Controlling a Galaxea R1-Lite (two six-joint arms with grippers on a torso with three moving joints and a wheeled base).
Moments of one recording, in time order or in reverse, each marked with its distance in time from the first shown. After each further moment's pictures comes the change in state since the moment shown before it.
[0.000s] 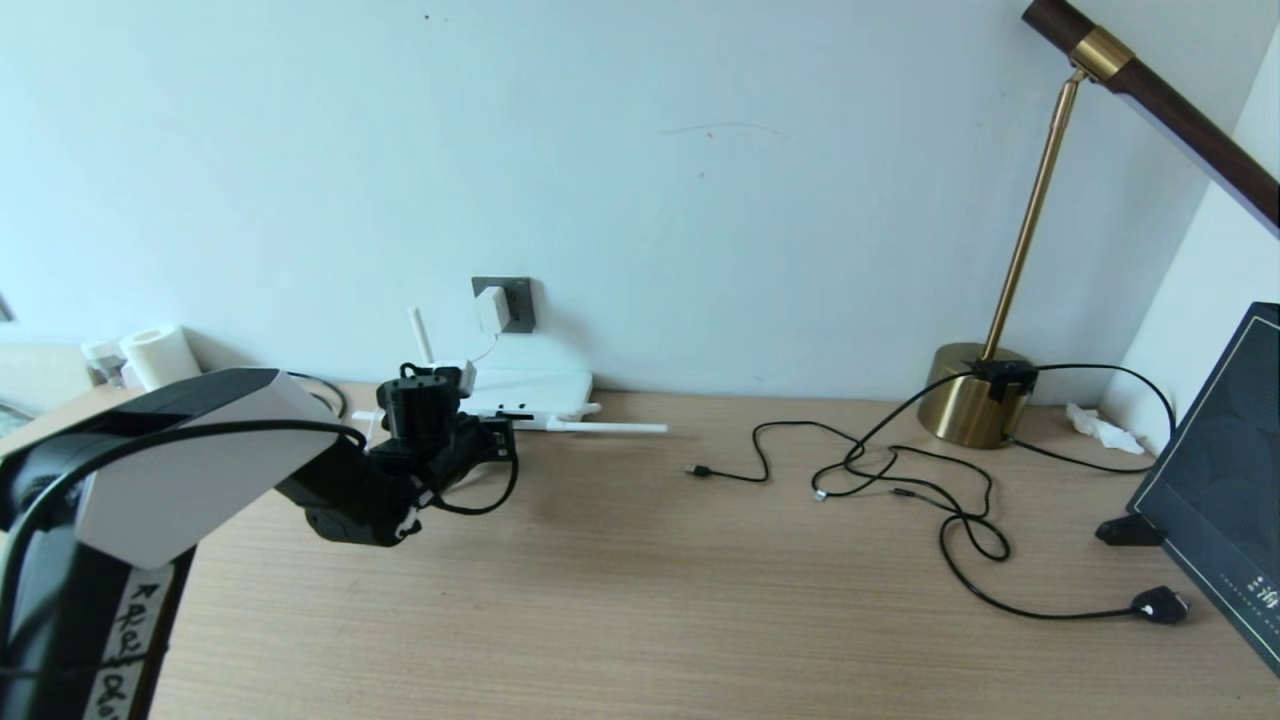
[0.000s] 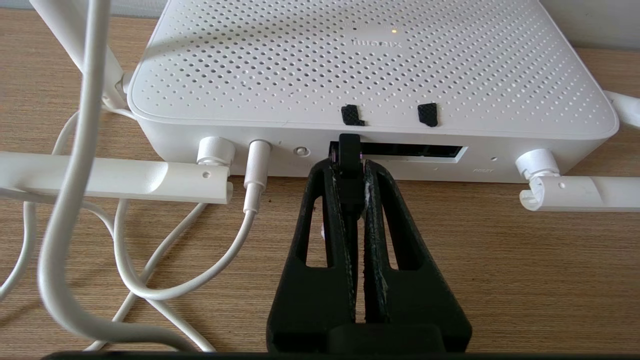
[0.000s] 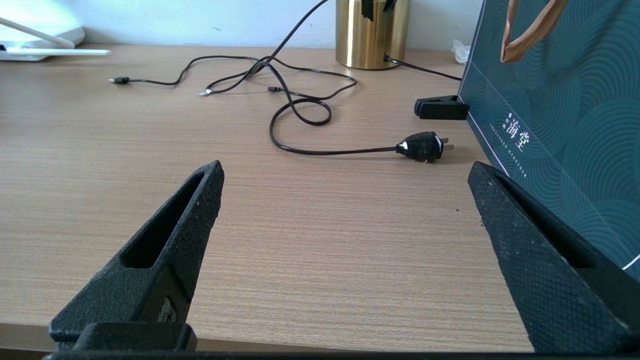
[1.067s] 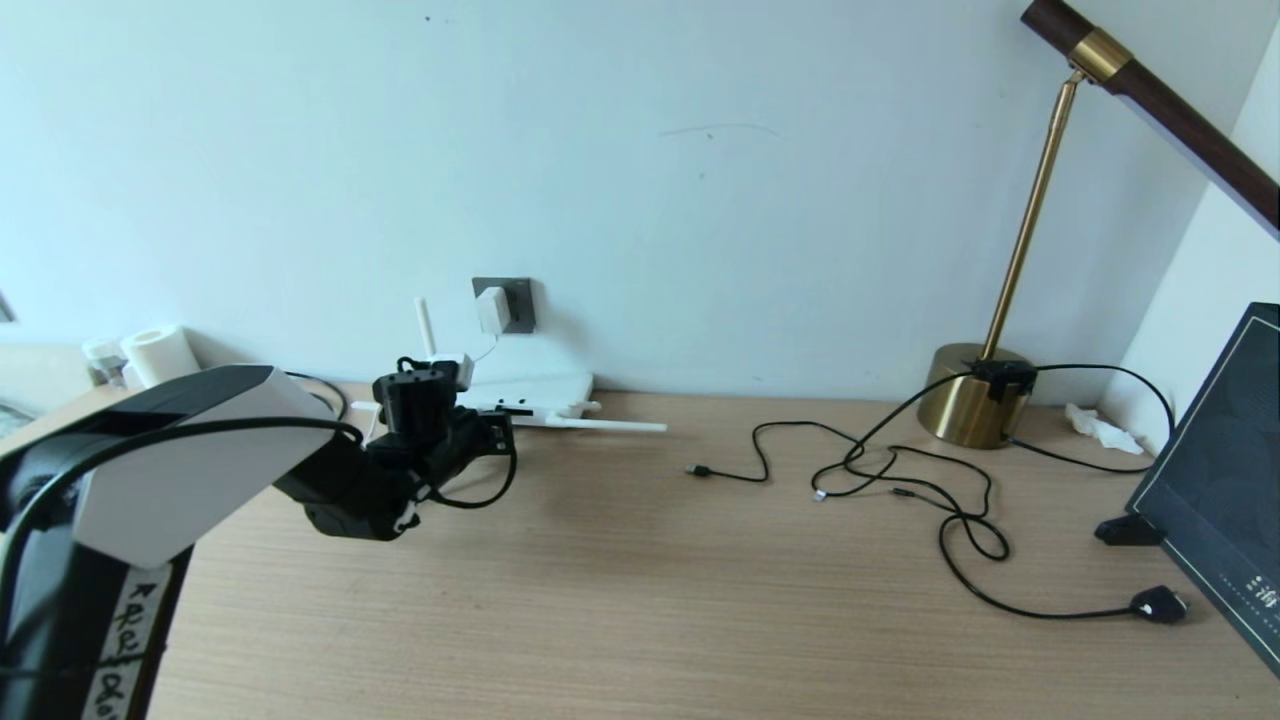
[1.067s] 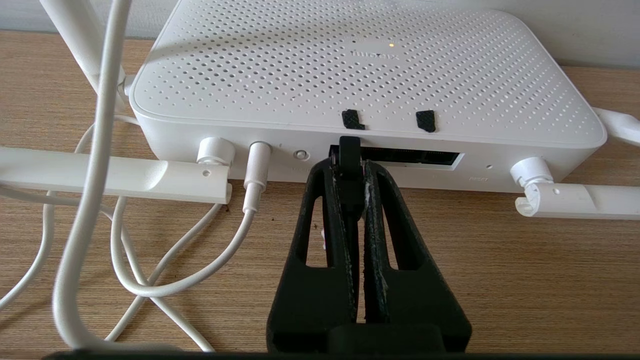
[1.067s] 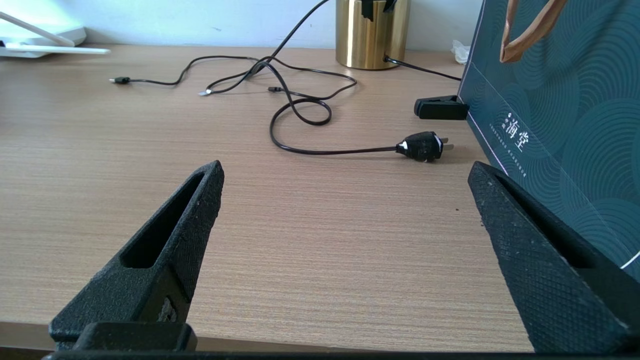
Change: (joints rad) left arm 0.009 0.001 -0.022 0.001 -0.015 0.001; right arm 0.000 0.000 0.000 0.001 0.000 0.000
